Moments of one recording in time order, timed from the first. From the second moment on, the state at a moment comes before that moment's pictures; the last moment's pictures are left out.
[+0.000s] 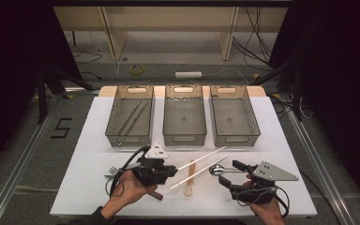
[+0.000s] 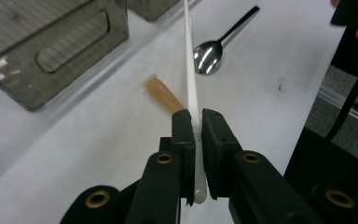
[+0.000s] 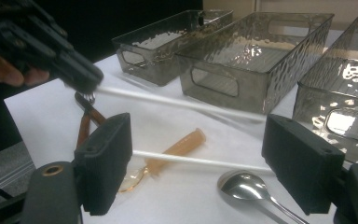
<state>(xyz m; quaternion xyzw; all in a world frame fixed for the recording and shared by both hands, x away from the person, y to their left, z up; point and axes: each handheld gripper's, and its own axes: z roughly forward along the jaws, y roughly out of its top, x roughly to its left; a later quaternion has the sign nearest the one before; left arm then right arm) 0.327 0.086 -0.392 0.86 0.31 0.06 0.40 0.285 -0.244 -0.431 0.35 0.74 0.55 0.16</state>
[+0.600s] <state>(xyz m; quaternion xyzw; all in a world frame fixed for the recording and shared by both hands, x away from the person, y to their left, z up) 0.377 0.146 -0.362 0.80 0.39 0.12 0.45 0.285 -0.245 -0.431 0.35 0.74 0.55 0.16</state>
